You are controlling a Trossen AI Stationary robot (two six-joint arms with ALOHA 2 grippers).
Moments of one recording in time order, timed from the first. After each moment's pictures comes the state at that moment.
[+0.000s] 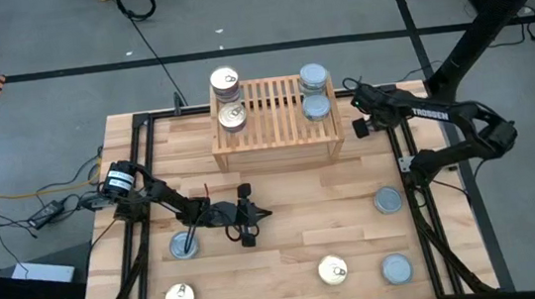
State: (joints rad) left arm -0.24 1.89 0.55 0.95 -0.30 0.08; right arm -0.90 1.30 0.67 -0.82 0.42 0.50
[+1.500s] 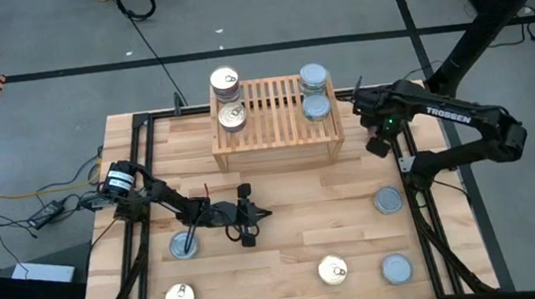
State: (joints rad) left arm -0.24 1.89 0.55 0.95 -0.30 0.08; right arm -0.62 1.19 0.99 -1.46 0.23 0.10
